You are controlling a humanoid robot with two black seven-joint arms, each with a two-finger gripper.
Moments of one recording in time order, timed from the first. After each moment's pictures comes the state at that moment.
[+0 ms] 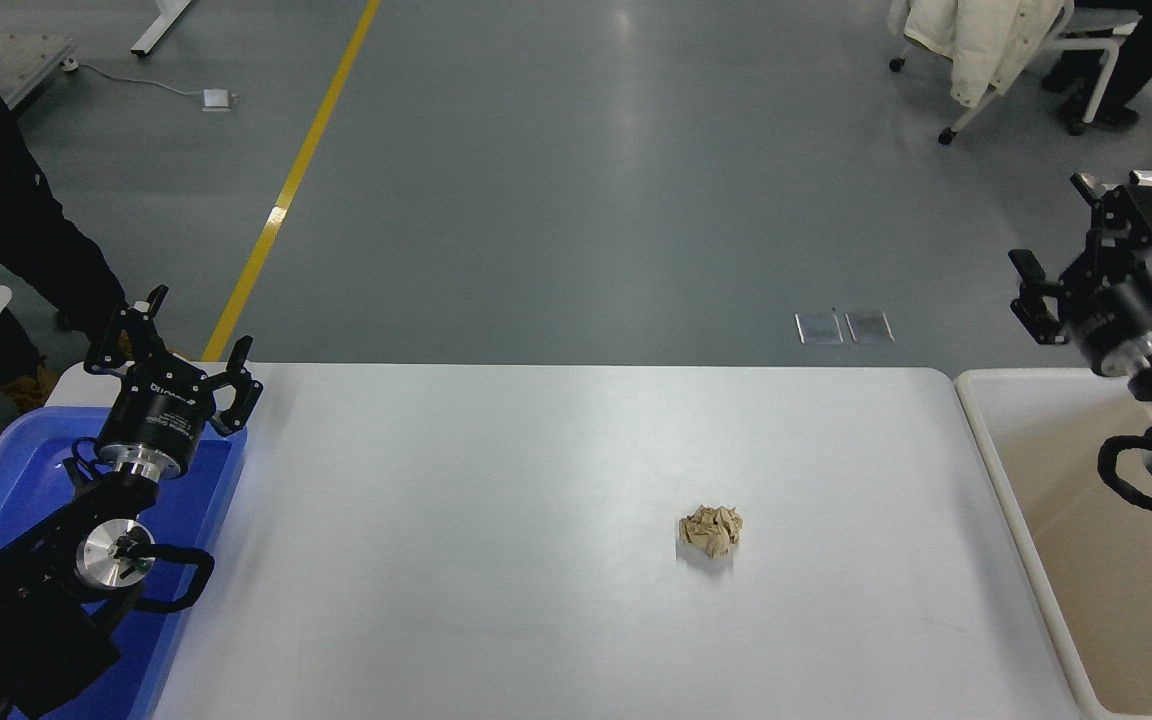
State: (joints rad) left arm -0.54 0.39 -0.87 -0.51 0.08 -0.52 -0.58; right arm 0.92 -0.61 0.37 0.64 -0.27 0.18 0.51
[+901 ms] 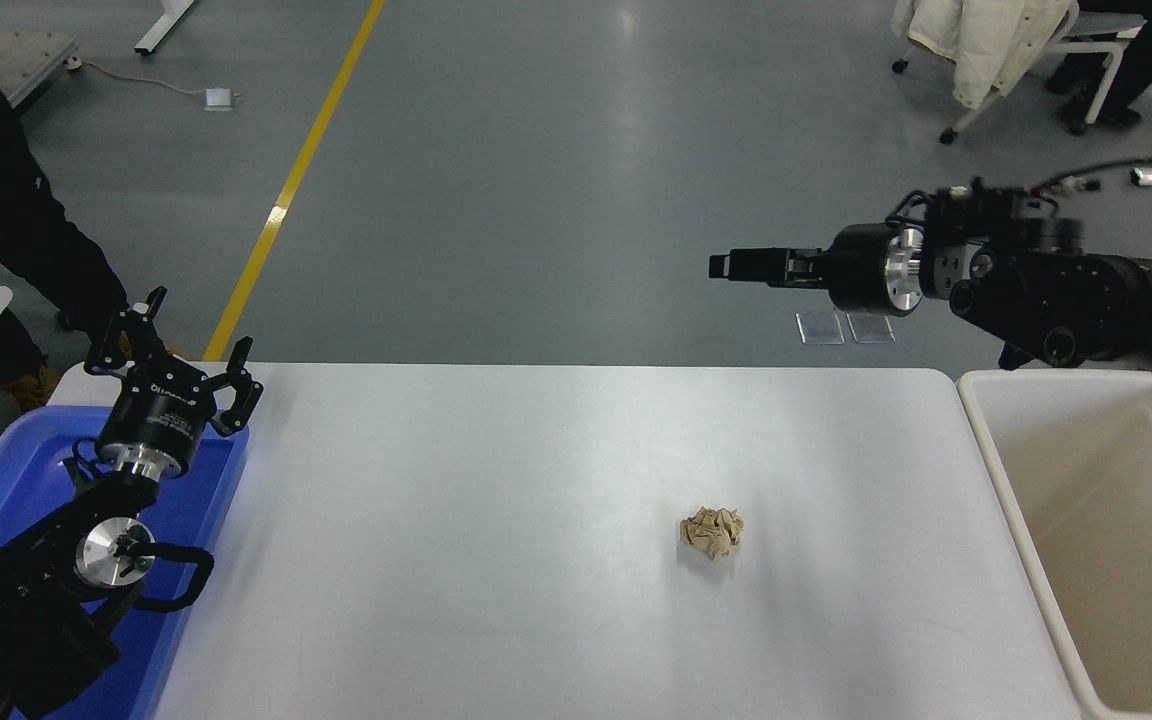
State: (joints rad) left arm -0.54 0.39 -0.87 -0.51 0.08 -0.52 -0.58; right arm 1.48 -0.17 -0.65 0.65 -1.00 0.19 0.54
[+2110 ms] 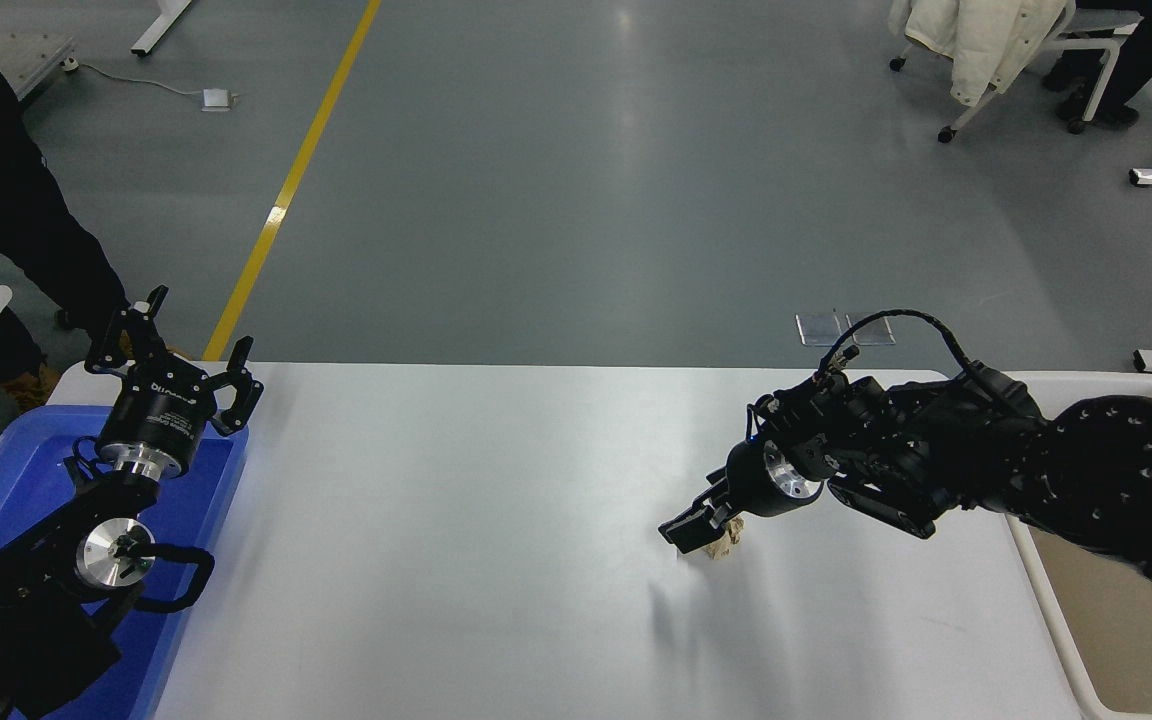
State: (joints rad) left arm -0.54 0.39 -0.87 -0.51 0.08 -0.52 -0.58; right arm 1.21 0.00 -0.86 0.52 -1.12 0.08 0.55
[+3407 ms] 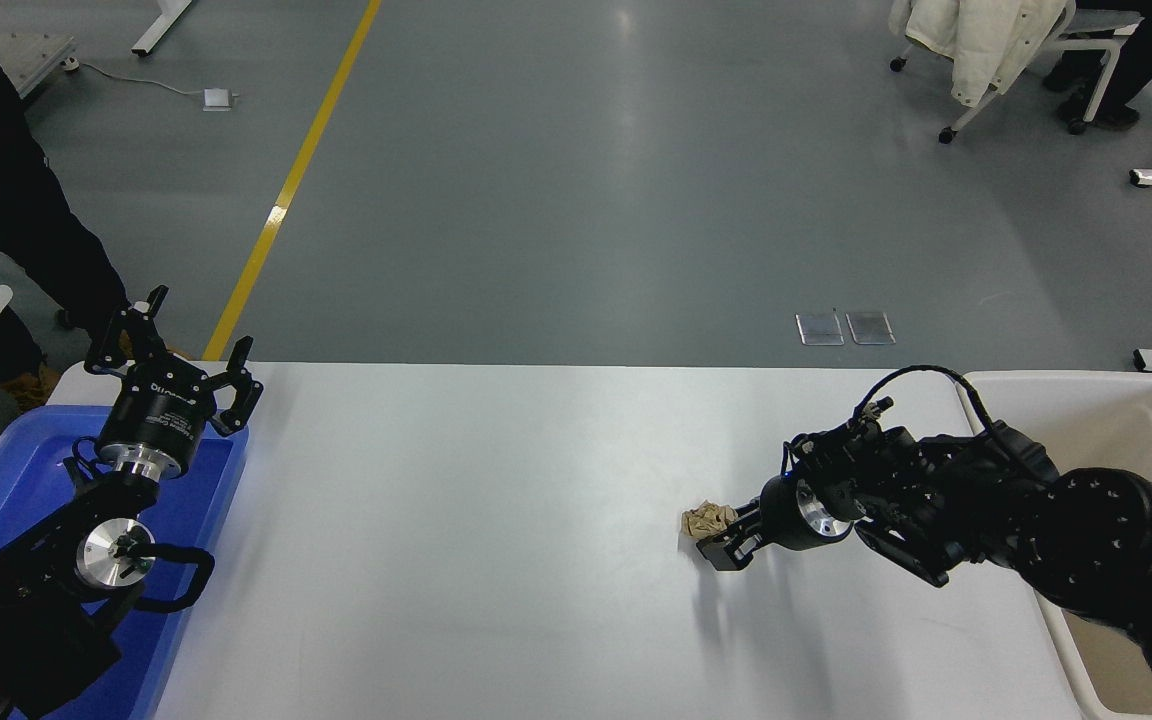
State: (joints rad) left arm -0.54 0.39 -0.87 -0.51 0.08 -0.52 -0.58; right arm 1.09 0.00 -0.87 0.41 -1.10 0.06 0.57
